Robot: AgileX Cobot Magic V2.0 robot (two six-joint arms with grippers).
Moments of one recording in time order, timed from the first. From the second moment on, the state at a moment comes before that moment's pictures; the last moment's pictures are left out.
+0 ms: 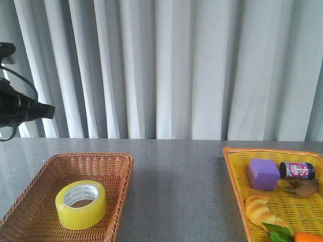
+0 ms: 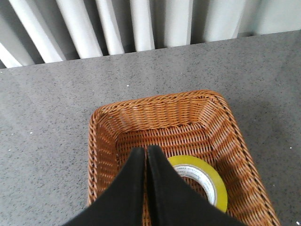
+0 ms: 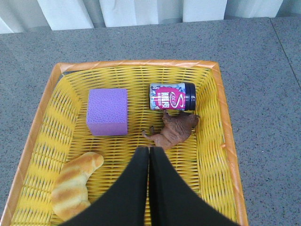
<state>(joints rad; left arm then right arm) -0.14 1.48 -1.63 0.07 0.83 -0.09 -0.26 1.48 -1.56 0.18 0.86 -0.17</state>
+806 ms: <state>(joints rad) -0.14 0.38 -0.24 0.05 0.15 -0.19 -0.26 1.48 -1.56 0.18 0.86 -0.17</state>
